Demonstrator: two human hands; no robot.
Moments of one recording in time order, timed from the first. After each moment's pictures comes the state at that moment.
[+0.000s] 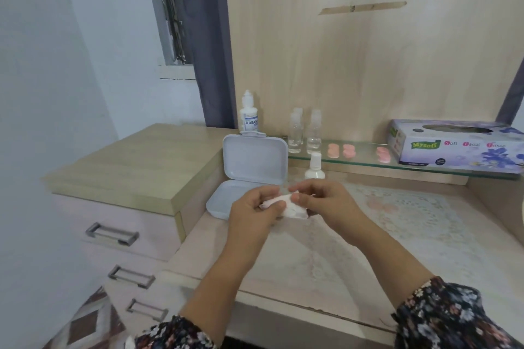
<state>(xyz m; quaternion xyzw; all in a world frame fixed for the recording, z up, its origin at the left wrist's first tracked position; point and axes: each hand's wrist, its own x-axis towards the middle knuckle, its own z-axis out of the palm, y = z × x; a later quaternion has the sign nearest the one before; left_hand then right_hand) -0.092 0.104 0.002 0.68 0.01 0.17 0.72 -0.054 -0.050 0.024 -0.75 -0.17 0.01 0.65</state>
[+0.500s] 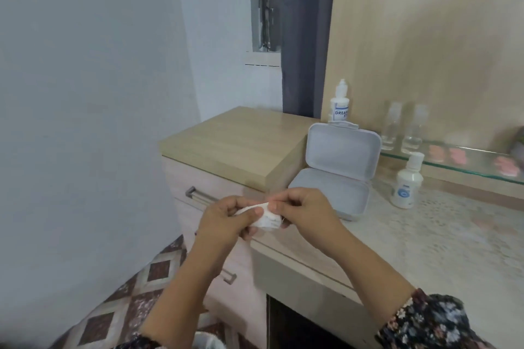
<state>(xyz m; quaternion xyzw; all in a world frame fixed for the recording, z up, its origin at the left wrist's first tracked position) -0.178 0.258 -0.005 0.70 0.11 0.20 0.68 -0.105 0.110 0.015 -0.74 -0.27 0.09 0.61</state>
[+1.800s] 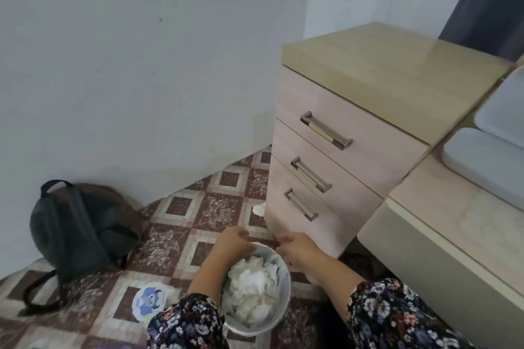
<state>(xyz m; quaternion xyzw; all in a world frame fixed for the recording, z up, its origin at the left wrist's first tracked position) -0.279 0.400 -0.222 0.75 0.45 -0.05 0.49 -0.182 0.272 -0.180 -0.79 -0.11 0.47 0.37</state>
